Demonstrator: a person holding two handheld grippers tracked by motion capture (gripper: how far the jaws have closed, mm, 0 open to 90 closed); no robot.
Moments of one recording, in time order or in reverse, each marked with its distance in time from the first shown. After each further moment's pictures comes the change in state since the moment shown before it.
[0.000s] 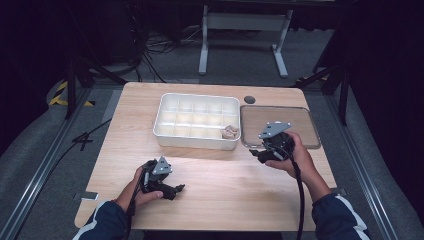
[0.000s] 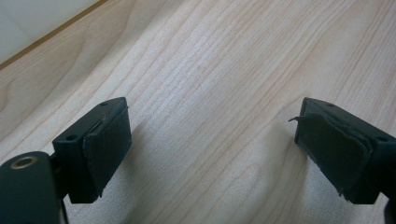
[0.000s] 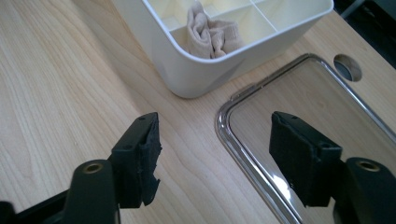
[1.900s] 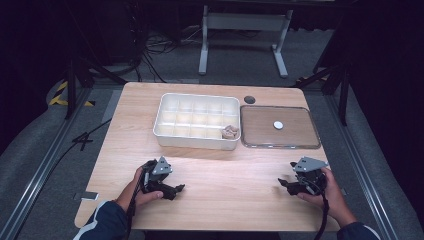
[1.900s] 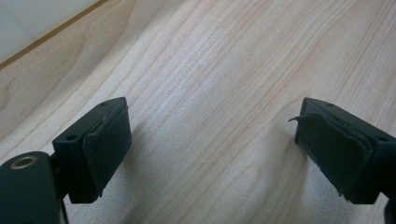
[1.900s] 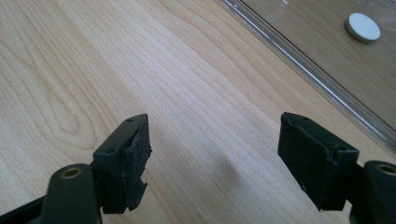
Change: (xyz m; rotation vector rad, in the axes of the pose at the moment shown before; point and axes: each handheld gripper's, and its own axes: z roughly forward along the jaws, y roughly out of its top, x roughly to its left) left arm 0.000 0.000 0.000 0.000 0.001 0.000; right arm 0.011 -0.136 -0.024 -0.009 -0.042 0.126
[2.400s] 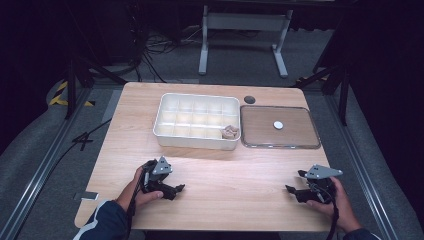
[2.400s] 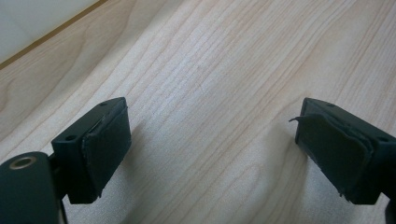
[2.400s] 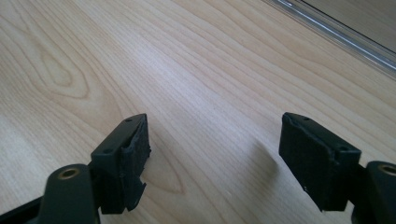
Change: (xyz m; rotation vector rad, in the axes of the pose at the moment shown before) left arm 0.000 0.000 0.000 0.001 0.001 -0.003; right arm -0.007 -0.039 -0.006 -0.027 0.032 0.113
